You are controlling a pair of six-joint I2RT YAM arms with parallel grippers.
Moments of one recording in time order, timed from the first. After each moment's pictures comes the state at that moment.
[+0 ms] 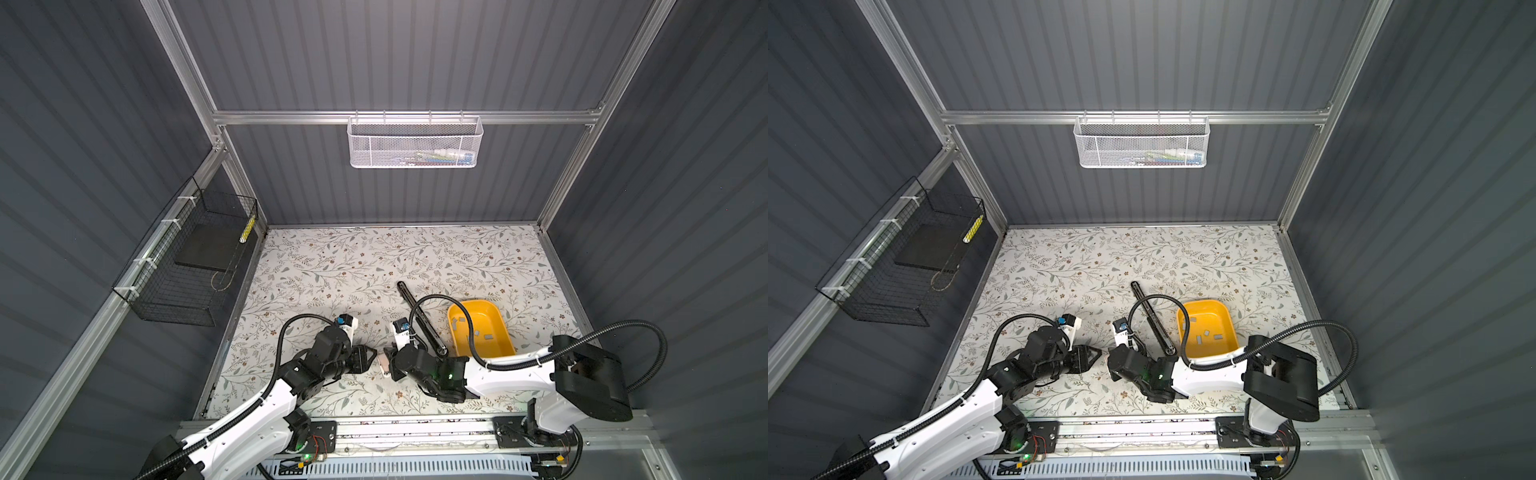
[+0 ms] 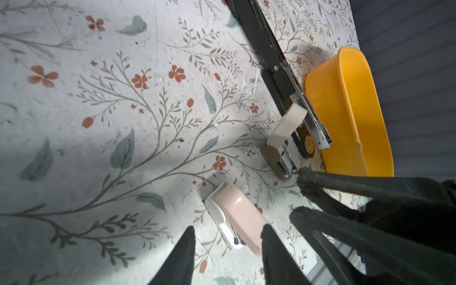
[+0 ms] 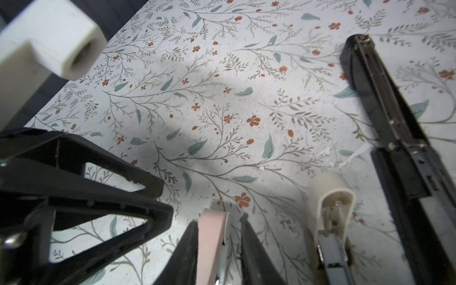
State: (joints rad) left arm -0.69 0.82 0.31 -0.22 0.21 -0.67; right arm 1.29 1.60 0.74 0.21 0.46 0.64
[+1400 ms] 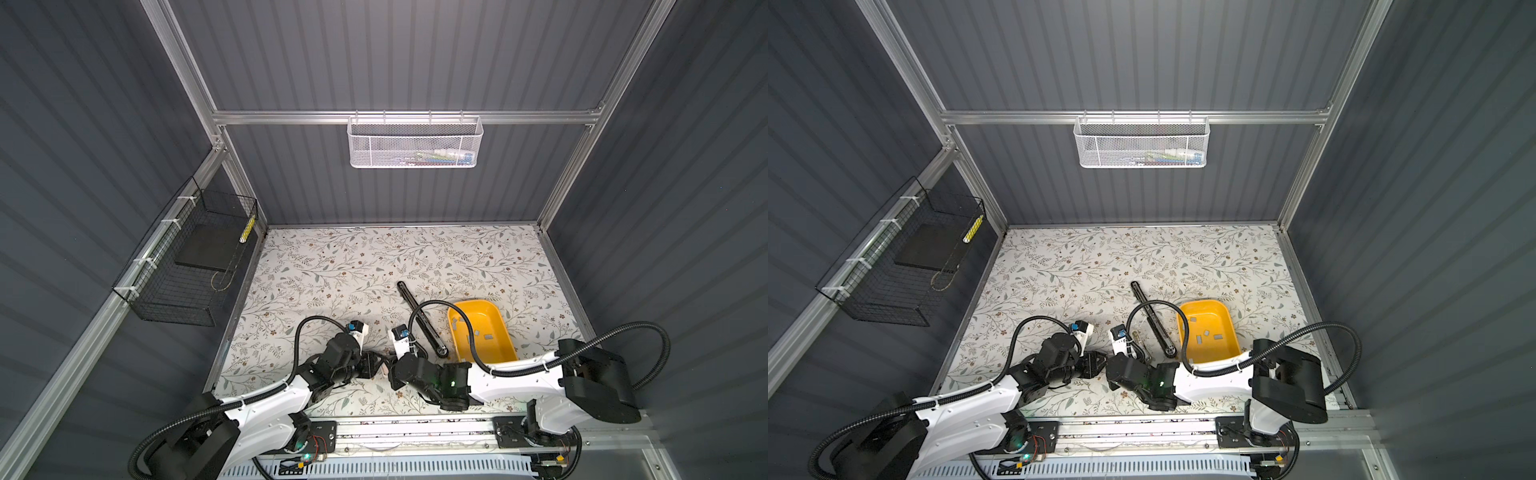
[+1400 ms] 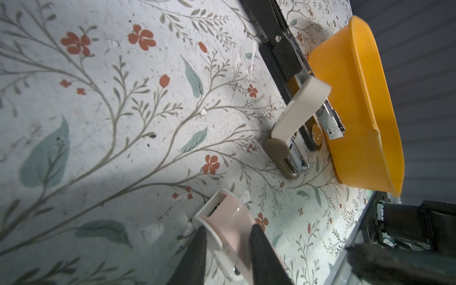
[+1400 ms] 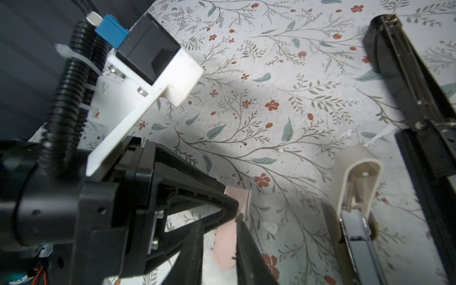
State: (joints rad) left arm -0.76 1.05 0.21 0.15 0.21 -0.70; right arm 1.35 1.56 0.73 0.17 0.45 0.69
